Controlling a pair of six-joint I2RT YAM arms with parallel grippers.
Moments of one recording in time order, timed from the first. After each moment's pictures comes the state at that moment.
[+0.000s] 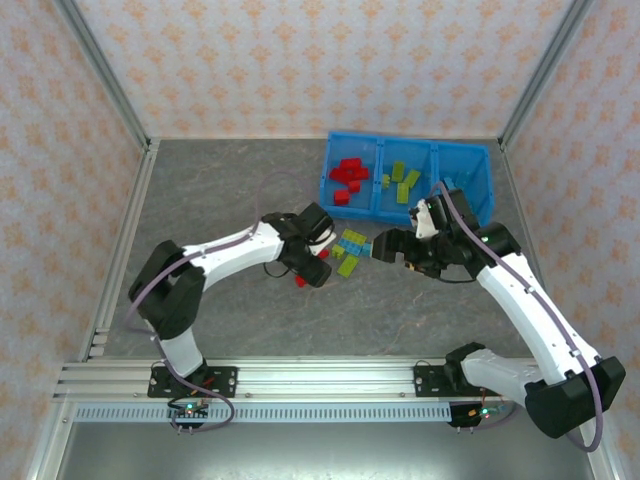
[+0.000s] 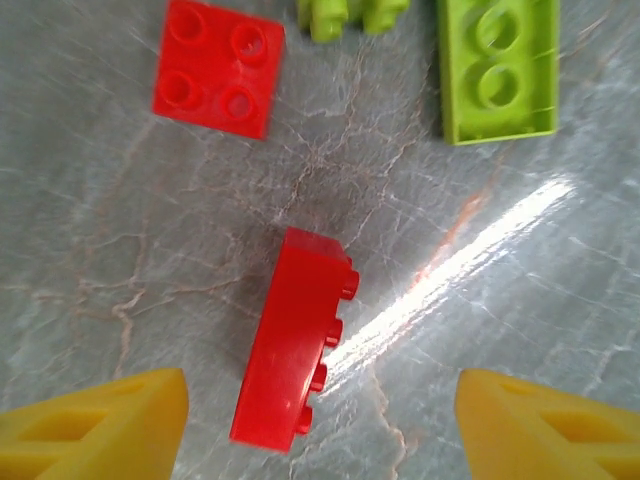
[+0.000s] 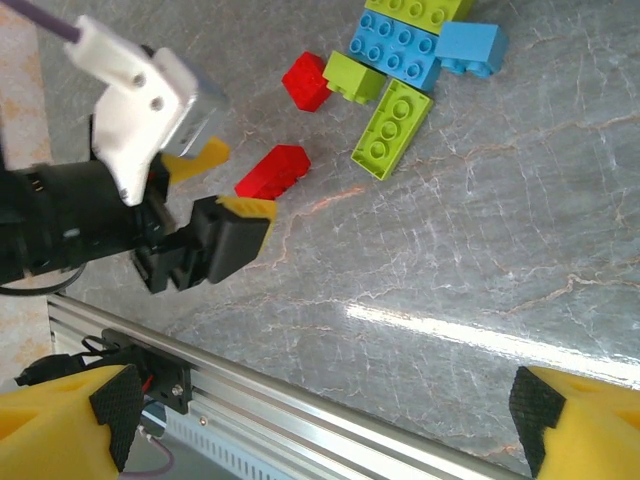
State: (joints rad) left arm -0.70 1.77 1.25 -0.81 0.03 -0.12; right arm 0.39 1.07 1.10 -1.05 -0.42 0.58
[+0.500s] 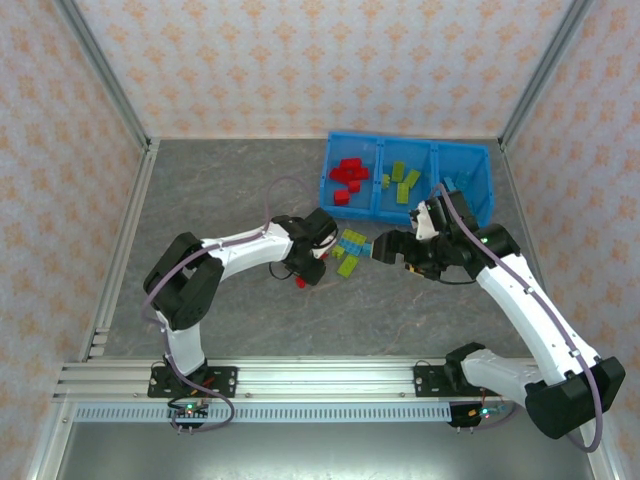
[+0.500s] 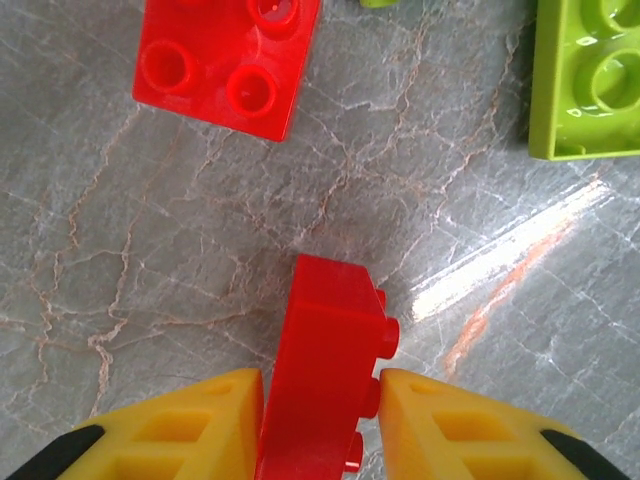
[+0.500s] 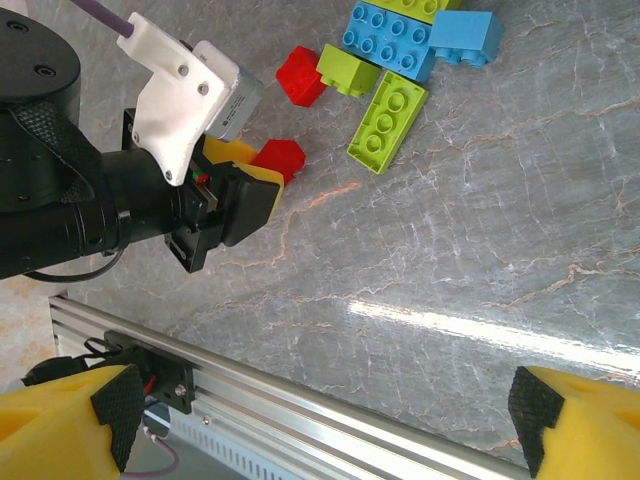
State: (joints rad) left arm -0.70 1.85 1.25 -0.78 -0.01 -0.15; right arm 0.39 1.07 1.10 -1.06 -0.42 0.61
